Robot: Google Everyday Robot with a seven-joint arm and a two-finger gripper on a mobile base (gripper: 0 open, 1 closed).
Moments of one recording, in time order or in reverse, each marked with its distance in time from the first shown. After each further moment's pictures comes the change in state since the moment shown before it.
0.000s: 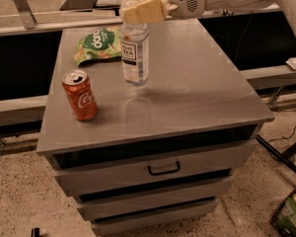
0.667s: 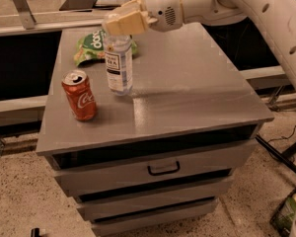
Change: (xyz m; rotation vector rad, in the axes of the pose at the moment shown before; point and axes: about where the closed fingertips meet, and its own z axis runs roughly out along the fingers) arm 0.013 0.005 0.049 -0.063 -0.032 0.029
